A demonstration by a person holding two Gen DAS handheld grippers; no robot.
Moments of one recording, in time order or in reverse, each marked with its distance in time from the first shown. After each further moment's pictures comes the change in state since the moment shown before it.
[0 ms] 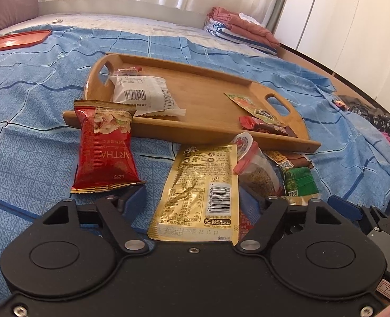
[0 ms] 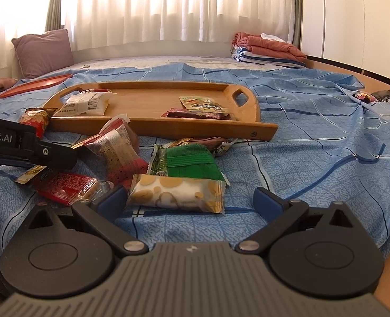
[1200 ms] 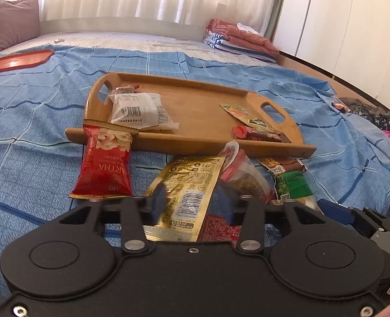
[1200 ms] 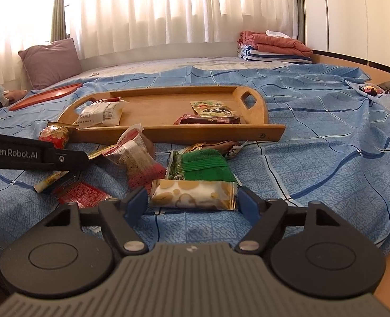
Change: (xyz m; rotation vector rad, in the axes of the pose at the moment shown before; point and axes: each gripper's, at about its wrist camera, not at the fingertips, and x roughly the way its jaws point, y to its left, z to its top) left arm -0.015 -0.019 -0.003 0.044 -0.060 0.035; right arm -0.016 -0.001 0.007 0.055 -0.001 0.065
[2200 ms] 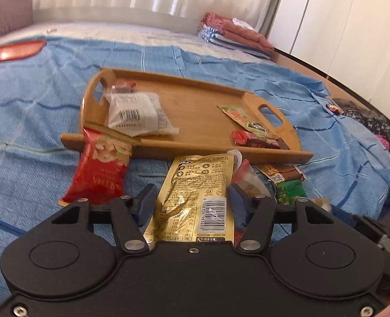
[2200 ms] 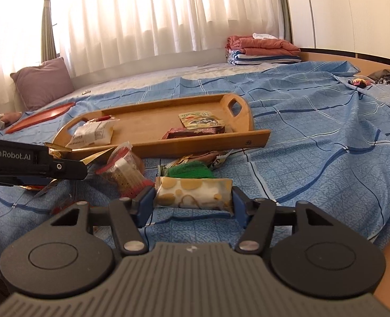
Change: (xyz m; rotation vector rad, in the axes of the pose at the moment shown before) left arm 0.004 0.011 0.017 -0.004 0.022 -0.036; right arm -0.010 -0.014 0.005 0.091 -0.049 -0.009
